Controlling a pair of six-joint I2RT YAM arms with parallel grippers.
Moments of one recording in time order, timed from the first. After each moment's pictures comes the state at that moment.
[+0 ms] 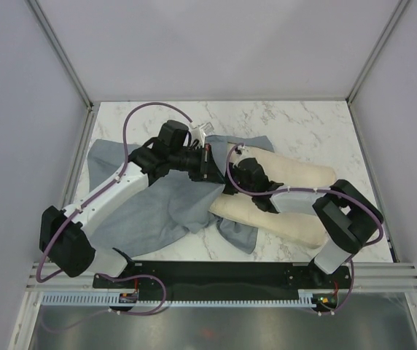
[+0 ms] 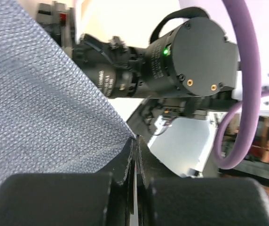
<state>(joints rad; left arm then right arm) -0.62 1.41 1.24 -0.51 0.61 -0.58 0.72 1.65 0.75 0.43 -0.12 0.85</state>
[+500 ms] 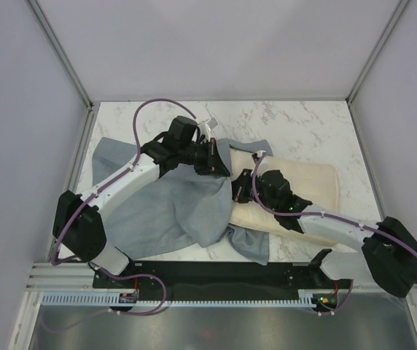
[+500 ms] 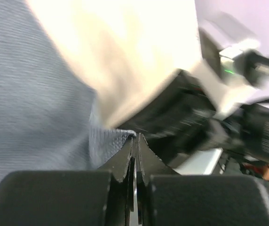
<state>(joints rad) -0.62 1.53 1.27 -0.40 0.60 -0.65 0.74 1.29 0.53 0.45 -0.11 0.84</state>
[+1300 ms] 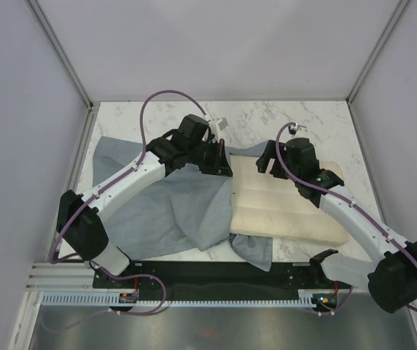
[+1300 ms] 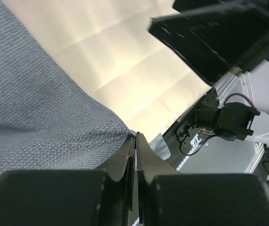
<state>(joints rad) -0.69 1.56 1.39 -0.56 0.41 -0.51 0.46 1.12 0.86 -0.28 0.11 0.57</state>
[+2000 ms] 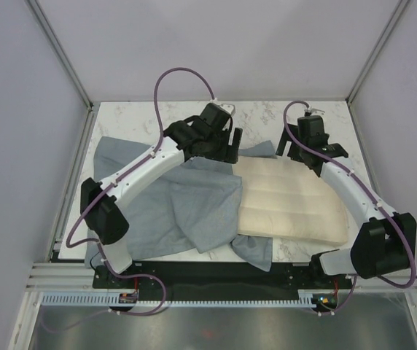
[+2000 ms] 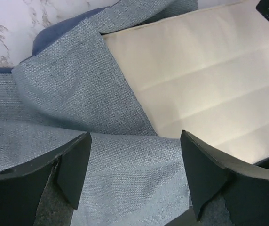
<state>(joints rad) -0.78 1.74 1.71 -0.82 -0.05 -0.42 0.22 1.36 1.08 -0.48 0.22 0.42</state>
